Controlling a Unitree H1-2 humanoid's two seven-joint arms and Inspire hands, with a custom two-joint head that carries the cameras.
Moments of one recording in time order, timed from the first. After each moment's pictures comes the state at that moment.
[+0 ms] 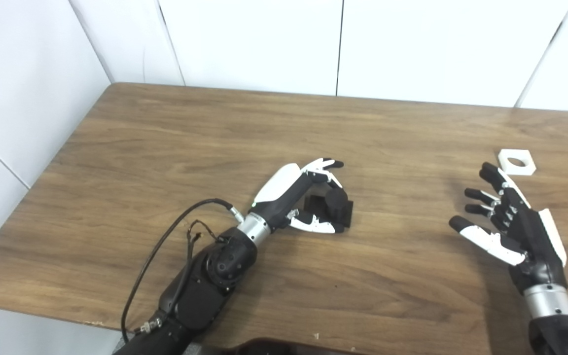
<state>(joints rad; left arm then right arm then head) -0.24 0.23 -0.37 0.18 0.46 -0.18 -0.03 0.01 -0.17 -0.02 -0.23 -0.09 0.10 0.08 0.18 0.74</state>
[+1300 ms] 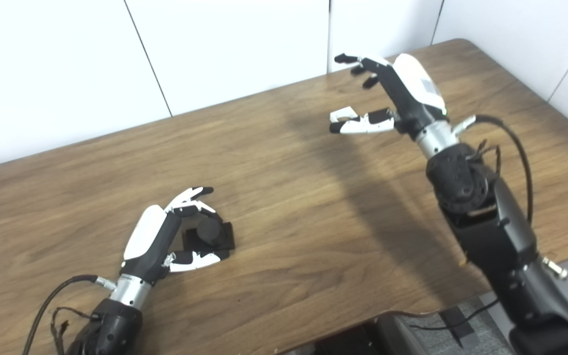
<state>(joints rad) -0.23 0.29 -0.36 0.19 0.46 -0.29 -0.04 -0.28 -0.44 0.00 -0.29 -0.61 0.23 0.10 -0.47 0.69</state>
